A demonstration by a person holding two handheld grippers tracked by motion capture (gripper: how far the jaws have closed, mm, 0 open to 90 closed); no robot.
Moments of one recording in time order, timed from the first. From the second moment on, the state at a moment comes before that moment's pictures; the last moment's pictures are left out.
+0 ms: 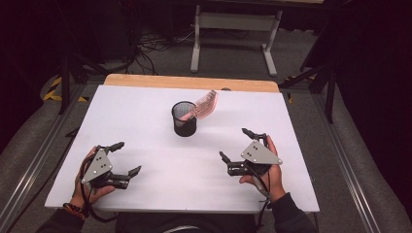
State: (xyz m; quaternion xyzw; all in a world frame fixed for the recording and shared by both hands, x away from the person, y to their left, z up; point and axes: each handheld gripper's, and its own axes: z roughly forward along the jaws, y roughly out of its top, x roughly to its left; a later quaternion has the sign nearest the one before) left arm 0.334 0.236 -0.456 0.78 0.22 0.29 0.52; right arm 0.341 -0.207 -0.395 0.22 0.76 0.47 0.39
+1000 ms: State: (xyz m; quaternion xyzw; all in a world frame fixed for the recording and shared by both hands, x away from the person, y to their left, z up) left arm 0.334 0.236 -0.456 0.77 0.22 0.28 0.52; right arm 0.329 -0.255 -0.435 0.26 0.75 0.44 0.41
